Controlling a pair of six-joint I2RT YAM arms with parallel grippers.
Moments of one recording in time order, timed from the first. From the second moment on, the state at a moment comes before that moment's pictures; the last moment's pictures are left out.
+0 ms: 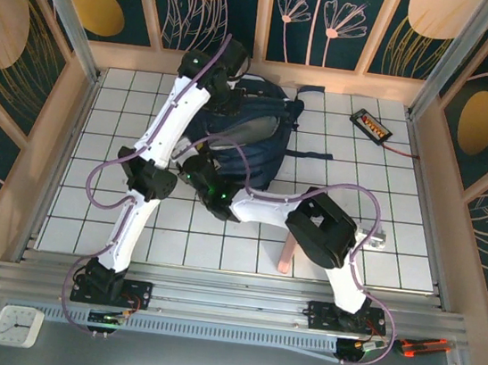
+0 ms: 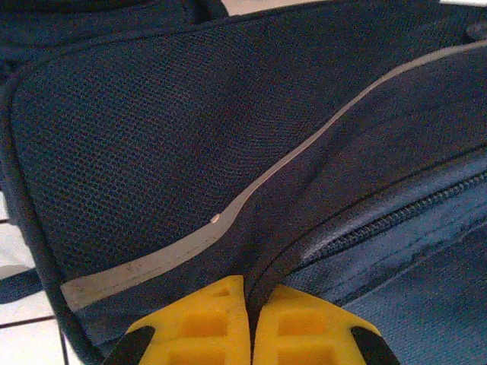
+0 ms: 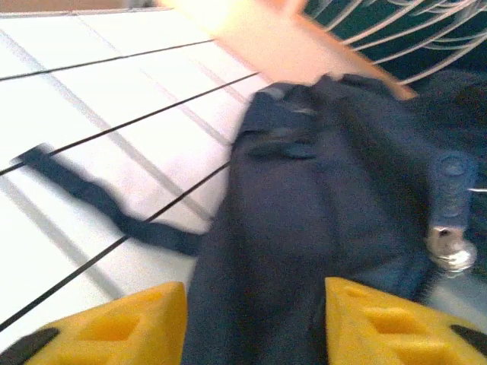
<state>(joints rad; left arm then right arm) -0.50 2.45 2.94 -1.58 -0.05 -0.41 1.10 2.07 1.35 0.34 0.51 -0.24</state>
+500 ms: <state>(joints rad) -0.51 2.45 2.96 -1.51 -0.10 -0.34 0.84 1.50 0.91 0.23 -0.07 0.26</state>
